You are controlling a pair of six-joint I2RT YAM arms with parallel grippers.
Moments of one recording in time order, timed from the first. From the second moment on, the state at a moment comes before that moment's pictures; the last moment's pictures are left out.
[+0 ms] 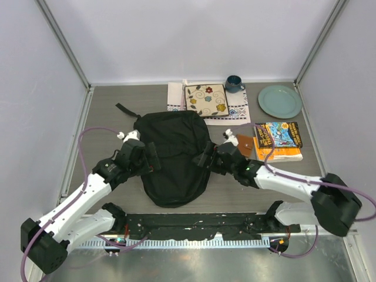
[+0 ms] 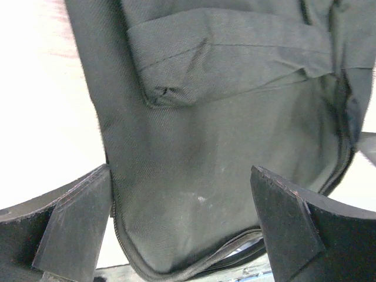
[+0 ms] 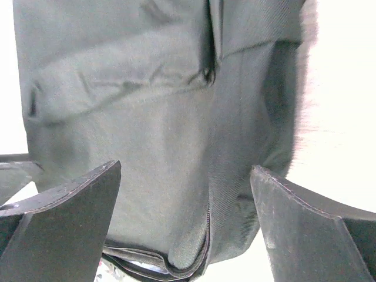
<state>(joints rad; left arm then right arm) -0.59 0.89 0.71 -0.65 -0.16 -0.77 0.83 1.29 0.58 0.07 0.08 1.04</state>
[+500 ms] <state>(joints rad) -0.59 0.86 0.91 -0.87 -0.30 -0.74 0.51 0.88 0.60 -0.40 0.42 0.96</state>
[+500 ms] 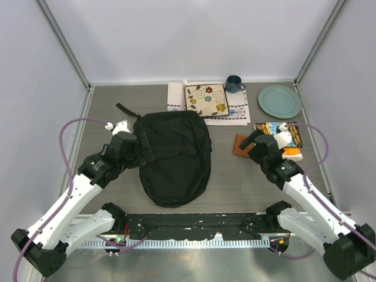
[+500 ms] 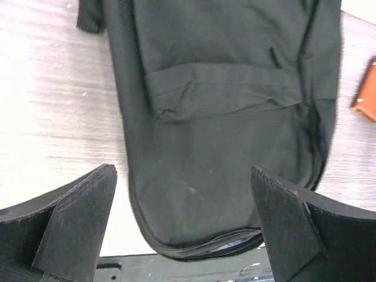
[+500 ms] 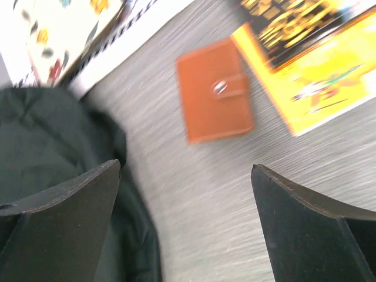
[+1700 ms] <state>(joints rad) -0.70 2.14 1.81 -0.18 0.28 -0.69 -0.51 1.68 1.07 -0.13 -0.15 0.37</state>
